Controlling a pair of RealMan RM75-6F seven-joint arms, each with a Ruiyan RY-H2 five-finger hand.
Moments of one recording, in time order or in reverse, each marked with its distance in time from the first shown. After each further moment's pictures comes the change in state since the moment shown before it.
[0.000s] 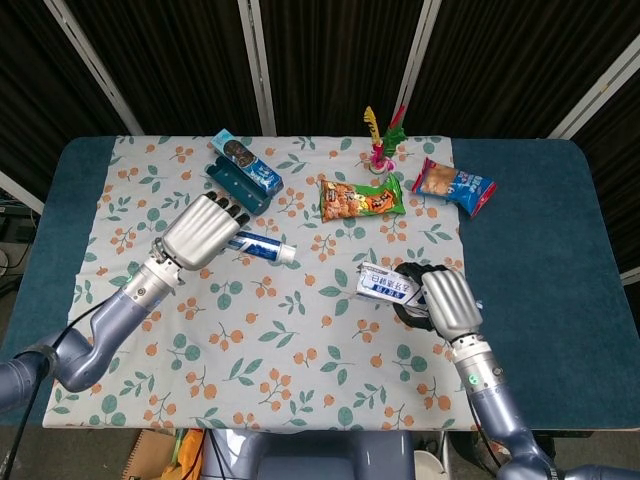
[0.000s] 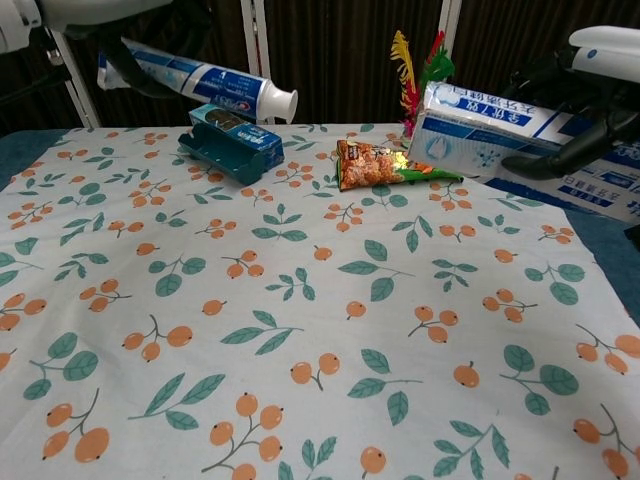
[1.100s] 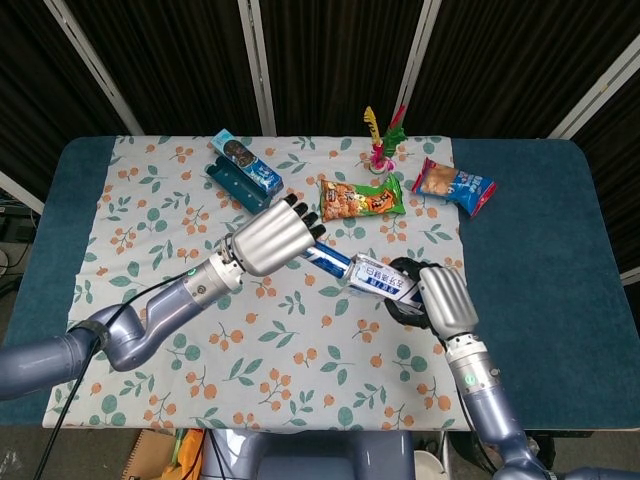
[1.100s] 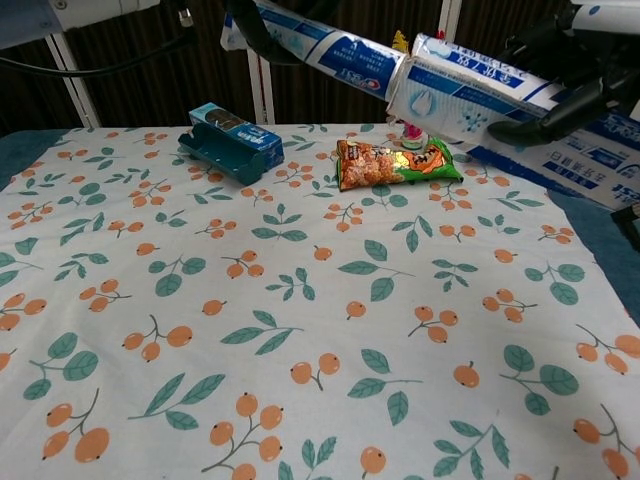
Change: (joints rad) left arm -0.203 -0.108 -0.032 0.037 0.060 -0.021 0.013; right arm 0.016 0.011 0.046 -0.112 0.088 0.046 0.012
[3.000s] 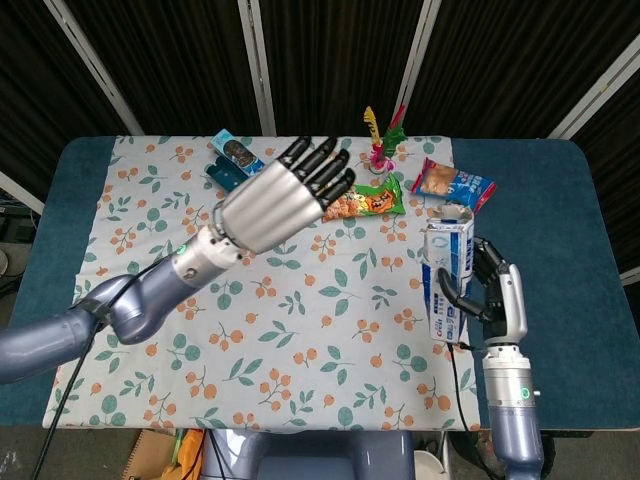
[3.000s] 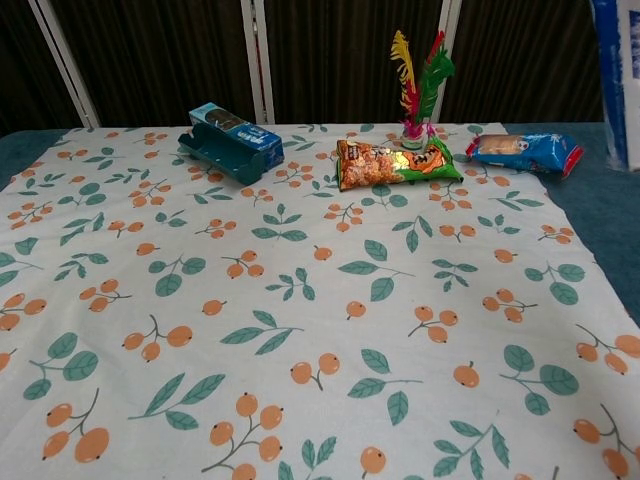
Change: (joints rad) left arm -0.032 0.069 -0.075 0.028 0.082 0.282 0.023; right arm -0.232 -0.062 0.148 -0.084 -0.066 0.170 0.731
